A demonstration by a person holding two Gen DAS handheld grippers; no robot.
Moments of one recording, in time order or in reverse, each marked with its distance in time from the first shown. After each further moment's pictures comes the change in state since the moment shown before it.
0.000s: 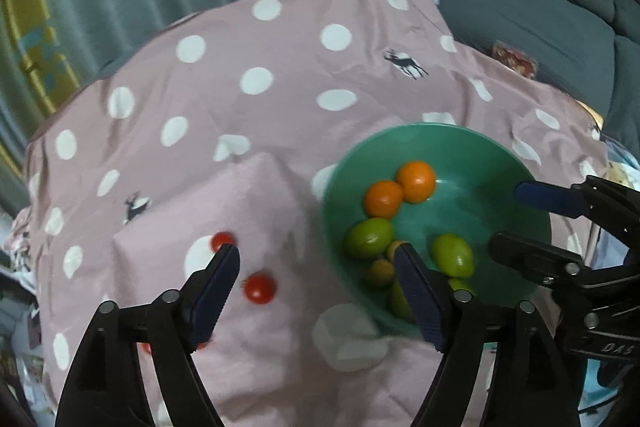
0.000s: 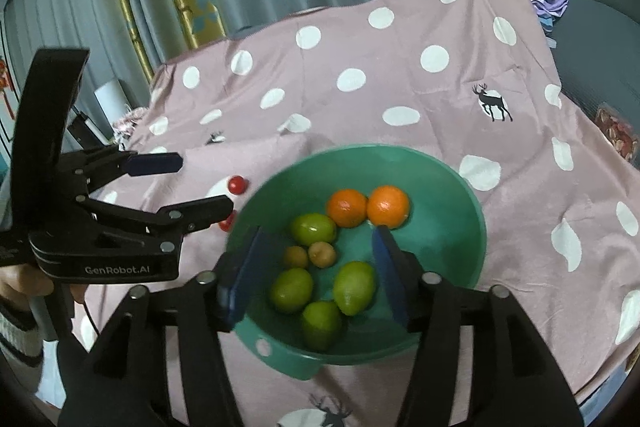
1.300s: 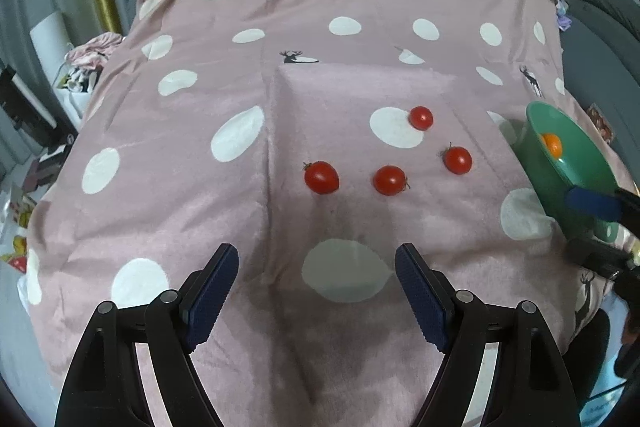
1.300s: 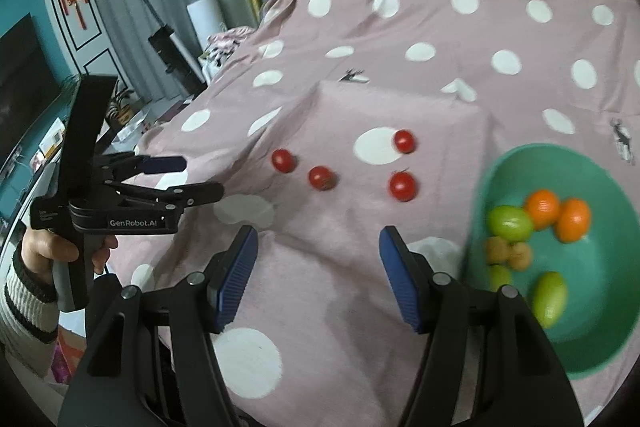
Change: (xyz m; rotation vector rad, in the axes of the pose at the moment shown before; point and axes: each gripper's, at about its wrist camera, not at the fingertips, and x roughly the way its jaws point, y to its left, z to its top) left arm -0.031 0.159 -0.154 -0.422 0.100 0.103; right arm 0.057 0.139 -0.020 -0.257 0.202 0.268
